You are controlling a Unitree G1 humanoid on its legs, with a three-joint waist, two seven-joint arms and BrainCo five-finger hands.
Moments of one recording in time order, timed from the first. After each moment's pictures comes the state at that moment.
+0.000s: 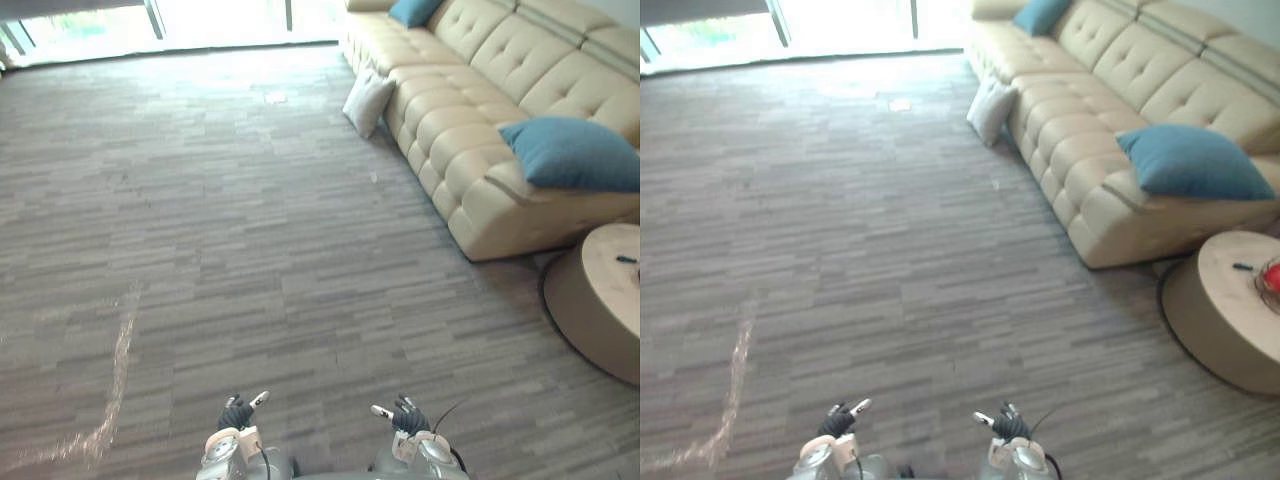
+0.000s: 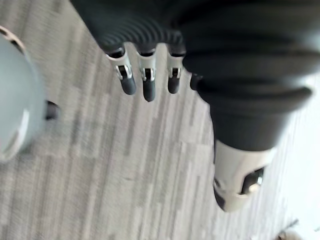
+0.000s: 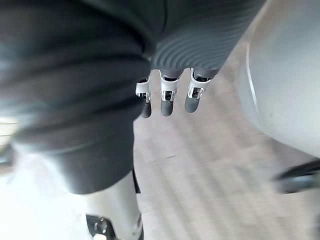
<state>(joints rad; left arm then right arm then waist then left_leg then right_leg) -0.01 -0.03 0.23 1.00 -0.12 -0.07 0.06 0.02 0.04 -0.15 0.92 0.15 -0.07 -0.02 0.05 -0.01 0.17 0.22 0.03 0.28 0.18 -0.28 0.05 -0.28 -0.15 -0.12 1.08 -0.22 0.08</state>
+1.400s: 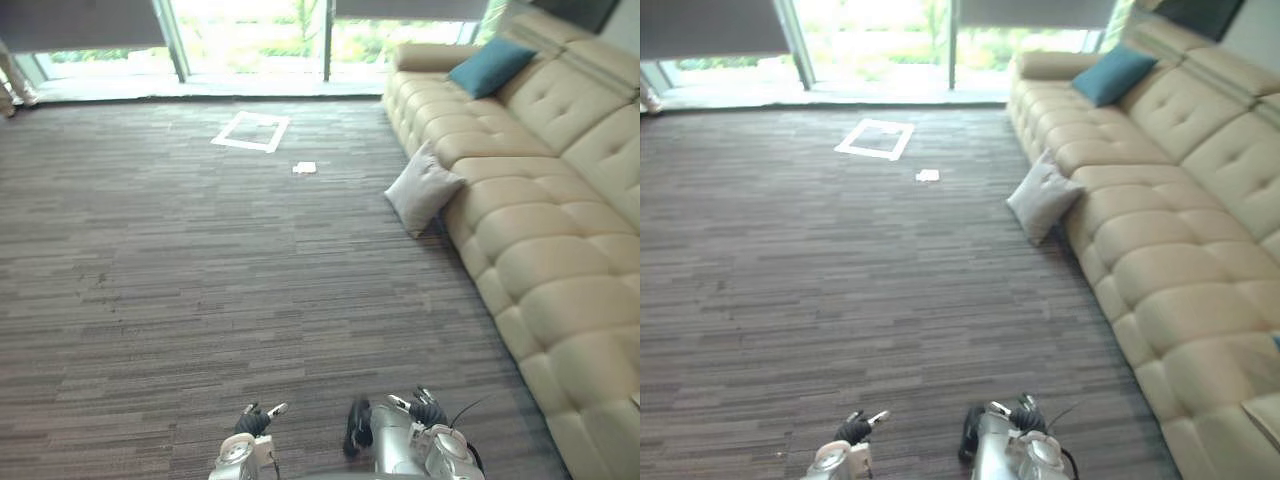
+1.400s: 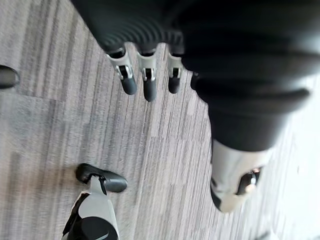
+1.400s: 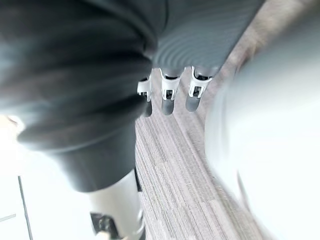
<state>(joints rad) -0.01 -0.06 0.18 1.04 -0.07 -0.06 0.04 0.01 -0.03 -0.21 0.92 0.15 -0.08 -0.02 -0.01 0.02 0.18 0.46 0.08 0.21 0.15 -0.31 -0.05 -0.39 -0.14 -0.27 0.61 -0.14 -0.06</state>
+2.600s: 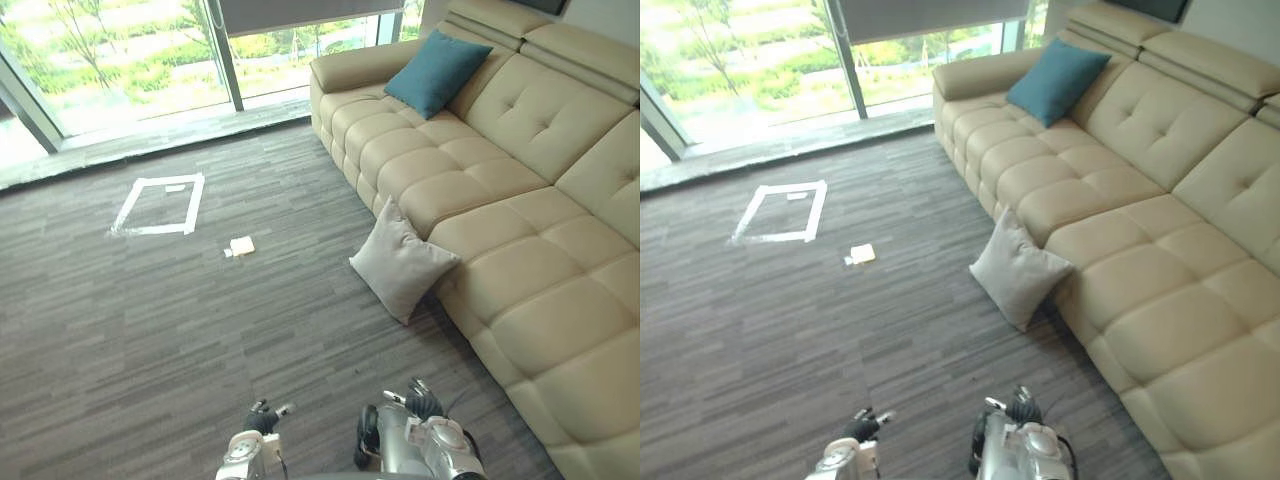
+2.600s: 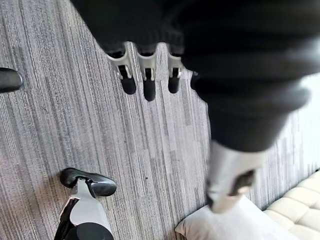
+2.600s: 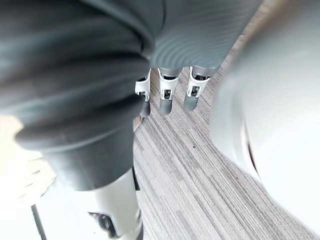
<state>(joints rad) -0.02 -0.06 0.18 1.04 -0.02 -0.05 0.04 -0.02 -0.01 -0.18 0.93 0.12 -0.07 -0.02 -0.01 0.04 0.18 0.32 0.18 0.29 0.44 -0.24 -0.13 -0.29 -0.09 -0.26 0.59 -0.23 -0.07</state>
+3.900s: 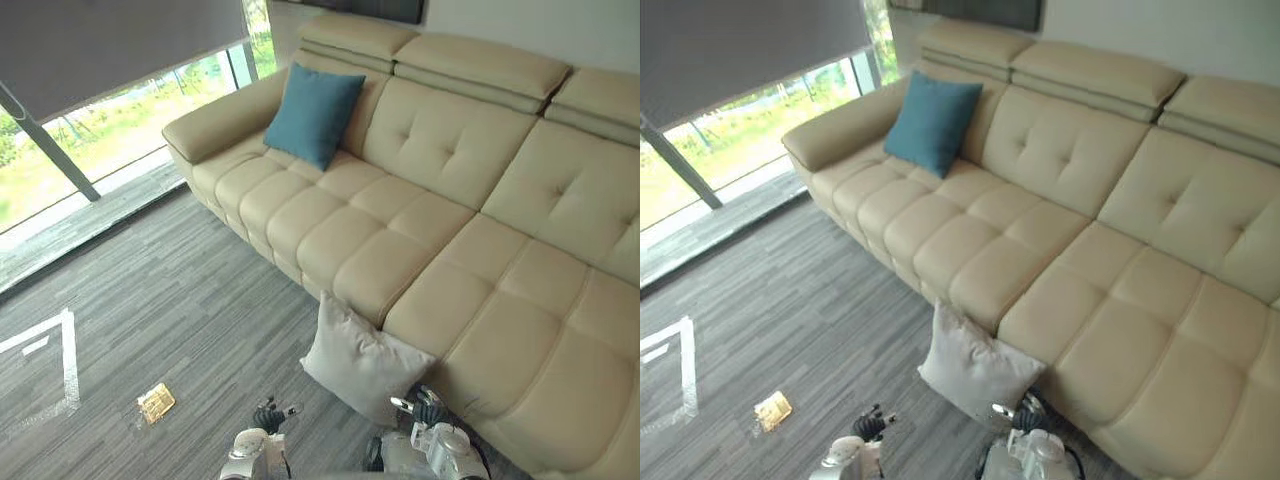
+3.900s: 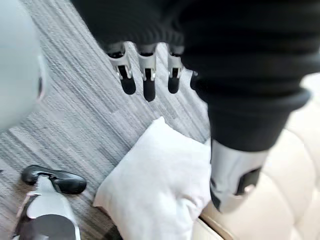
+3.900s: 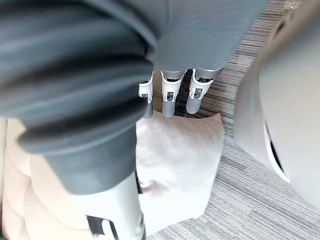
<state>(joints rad) -0.02 -0.06 0.16 1.00 0.01 -0.06 0.04 0.00 0.00 -0.19 0.96 0.12 -0.07 -0.04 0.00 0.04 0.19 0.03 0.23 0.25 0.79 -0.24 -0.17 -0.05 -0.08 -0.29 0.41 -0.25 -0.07</state>
